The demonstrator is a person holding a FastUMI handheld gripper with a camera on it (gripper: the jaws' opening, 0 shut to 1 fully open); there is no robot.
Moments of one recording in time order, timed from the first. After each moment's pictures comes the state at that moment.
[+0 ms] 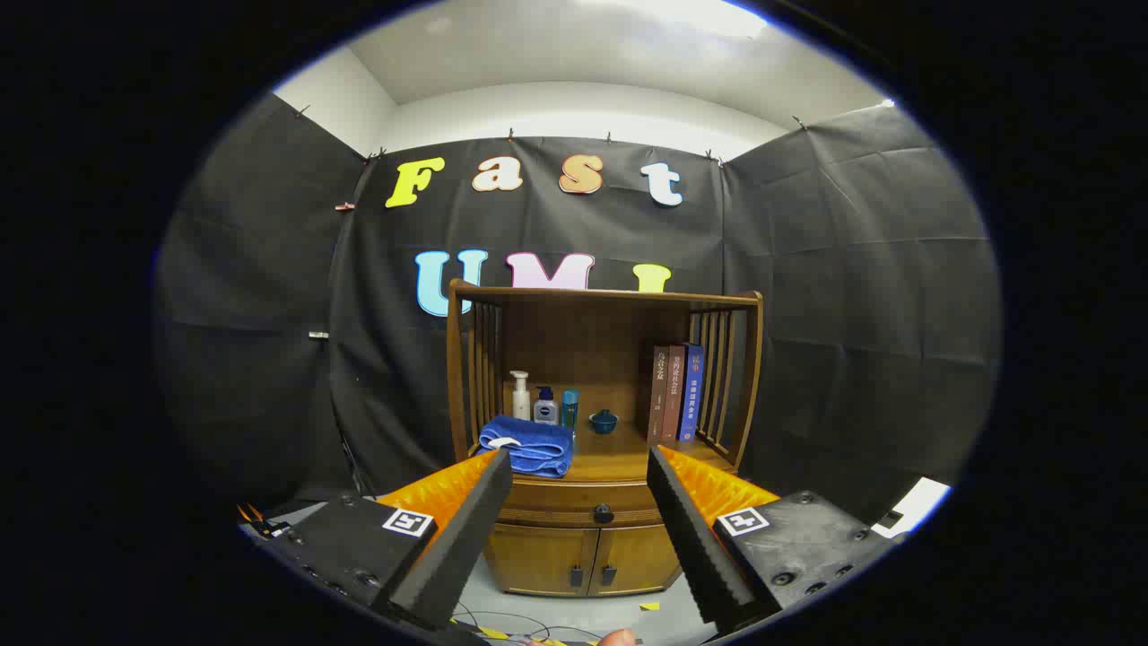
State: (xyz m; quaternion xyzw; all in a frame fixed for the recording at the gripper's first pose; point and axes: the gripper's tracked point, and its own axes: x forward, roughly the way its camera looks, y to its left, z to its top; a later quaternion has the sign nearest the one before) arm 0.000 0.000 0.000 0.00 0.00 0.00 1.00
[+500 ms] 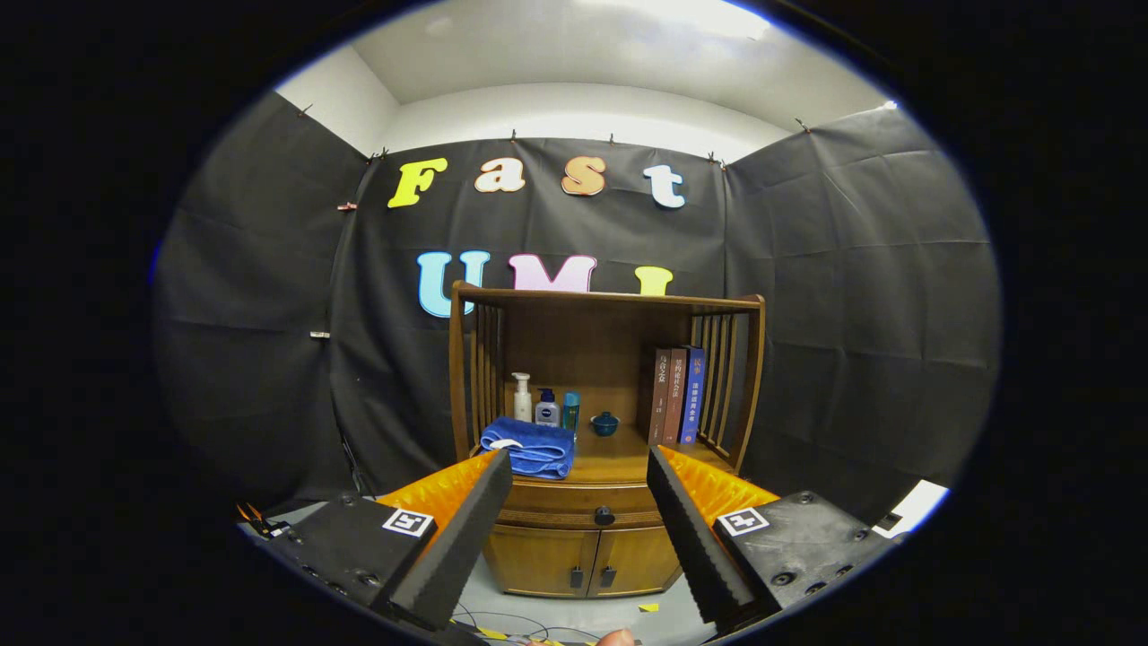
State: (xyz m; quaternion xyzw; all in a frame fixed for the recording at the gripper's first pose) arm 0.001 0.003 0.002 0.00 0.00 0.00 1.00
